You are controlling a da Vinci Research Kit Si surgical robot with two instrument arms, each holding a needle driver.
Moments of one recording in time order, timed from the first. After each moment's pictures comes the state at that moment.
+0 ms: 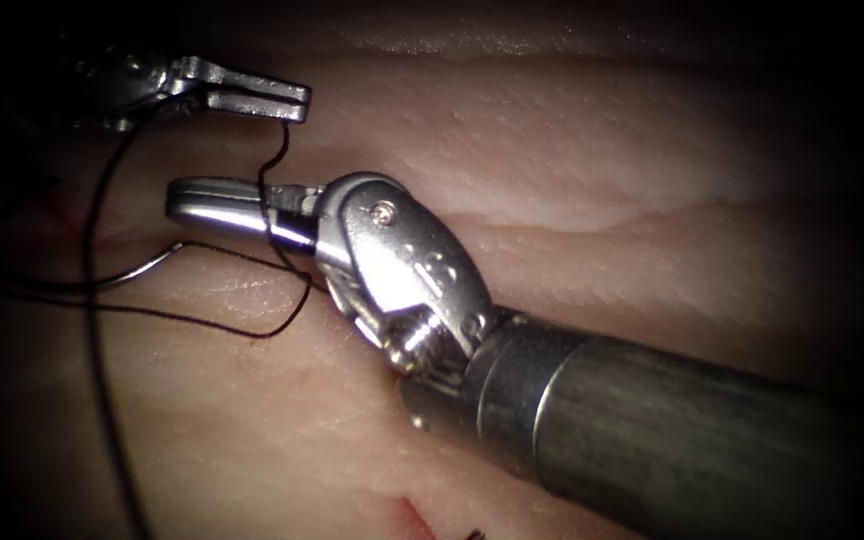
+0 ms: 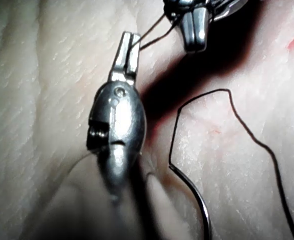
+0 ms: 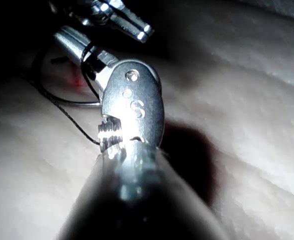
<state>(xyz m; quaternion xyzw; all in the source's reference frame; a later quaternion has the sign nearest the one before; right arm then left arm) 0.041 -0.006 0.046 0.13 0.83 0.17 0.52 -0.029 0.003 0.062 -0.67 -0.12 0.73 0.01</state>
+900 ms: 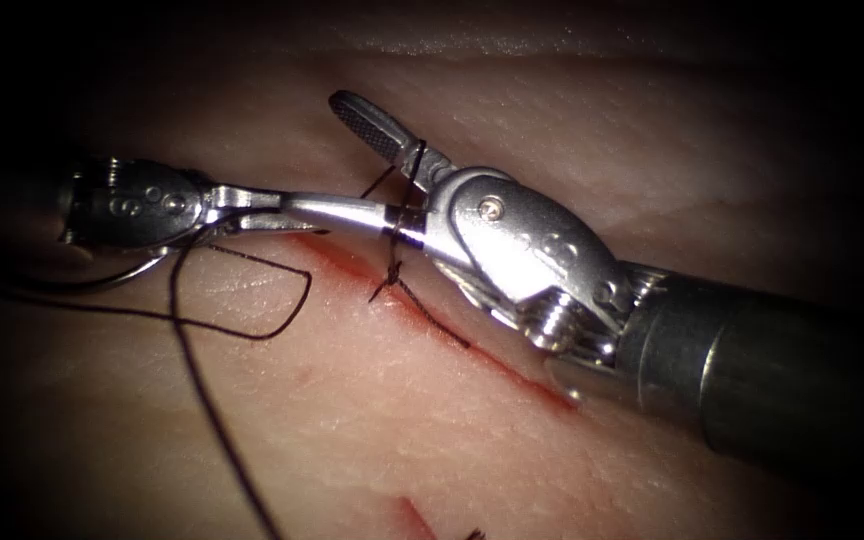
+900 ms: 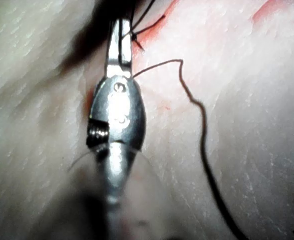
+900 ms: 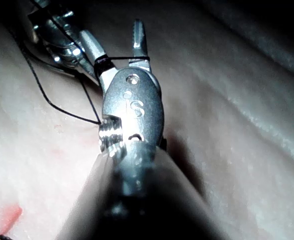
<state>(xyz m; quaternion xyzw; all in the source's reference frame) 0.035 -0.004 0.045 -0.03 0.71 0.29 0.64 -0.030 -0.007 0.067 -0.70 -0.07 0.71 0.04</state>
